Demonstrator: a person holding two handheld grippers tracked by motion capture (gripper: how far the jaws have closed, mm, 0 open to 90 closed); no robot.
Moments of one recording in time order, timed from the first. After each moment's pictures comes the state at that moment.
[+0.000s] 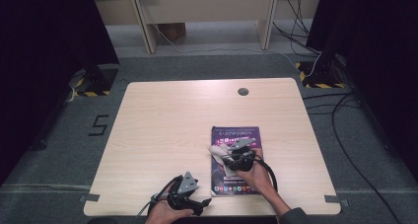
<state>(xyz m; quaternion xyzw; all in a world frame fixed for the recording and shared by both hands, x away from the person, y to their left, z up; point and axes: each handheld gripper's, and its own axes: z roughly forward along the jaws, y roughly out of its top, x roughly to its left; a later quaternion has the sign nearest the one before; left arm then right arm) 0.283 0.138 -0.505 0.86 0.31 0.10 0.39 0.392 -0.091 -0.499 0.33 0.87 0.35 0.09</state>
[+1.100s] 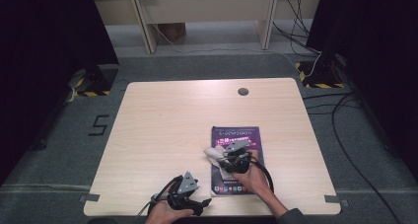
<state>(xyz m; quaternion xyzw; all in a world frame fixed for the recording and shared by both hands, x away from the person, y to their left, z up) 0.283 0.139 -0.505 0.86 0.30 0.10 0.39 0.386 -0.080 -0.500 0.31 0.87 0.36 0.09</state>
